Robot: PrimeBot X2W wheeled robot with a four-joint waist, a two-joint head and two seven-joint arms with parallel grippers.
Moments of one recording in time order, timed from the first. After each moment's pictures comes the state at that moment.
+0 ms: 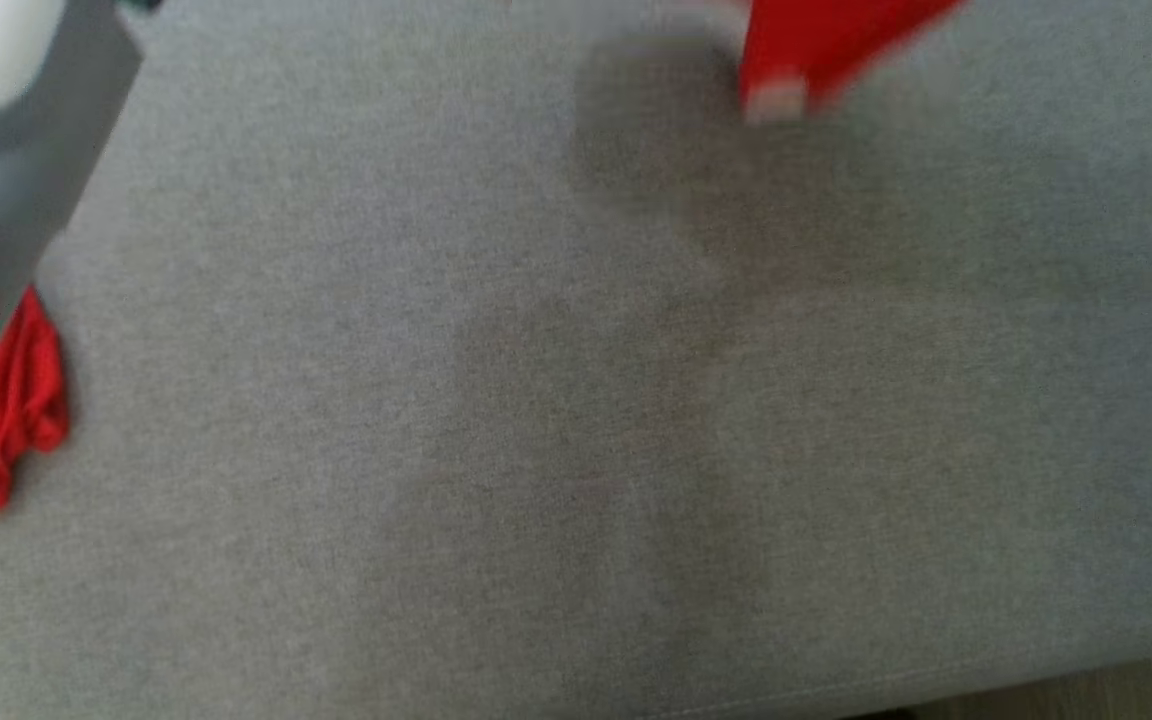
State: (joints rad) left arm -1.44 0.37 -0.84 0.49 -0.46 0.00 -0.20; right arm -1.24 -0.73 0.60 0.41 0.84 0.12 -0.25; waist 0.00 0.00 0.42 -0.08
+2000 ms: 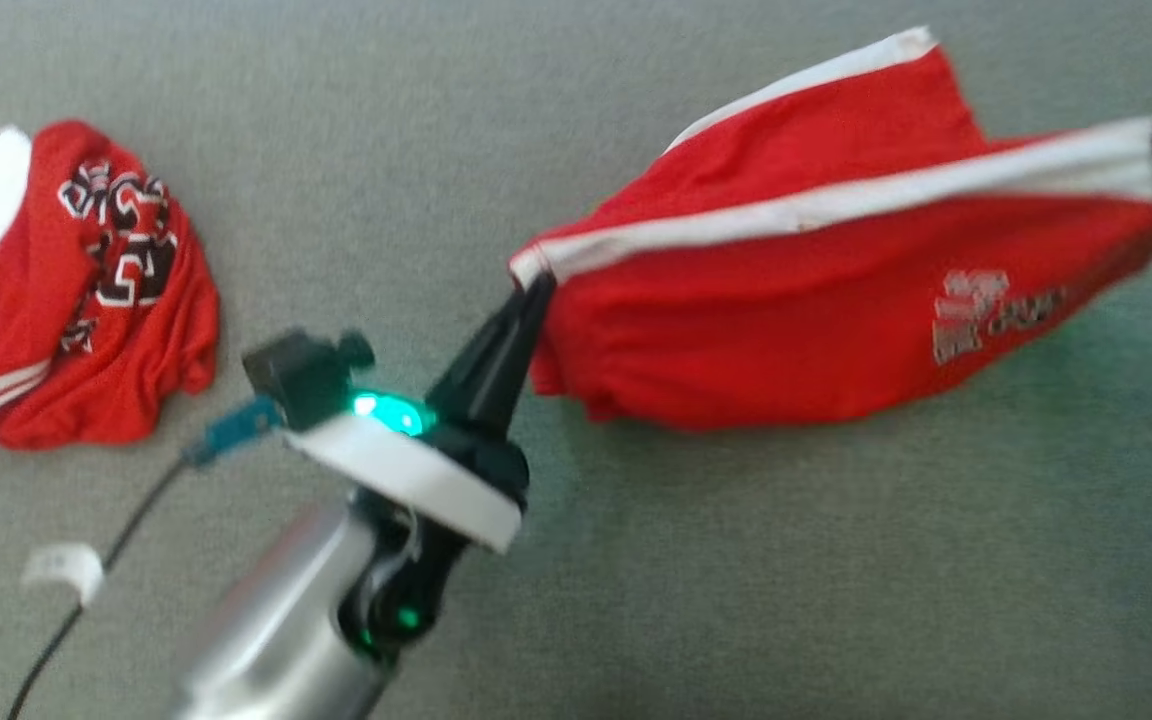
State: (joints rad) left arm -0.40 0.24 -0.67 0.04 -0.96 -0.11 -0.03; right arm -0.32 -0.73 0.28 0.06 0.83 0.12 -0.04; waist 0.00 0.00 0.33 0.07
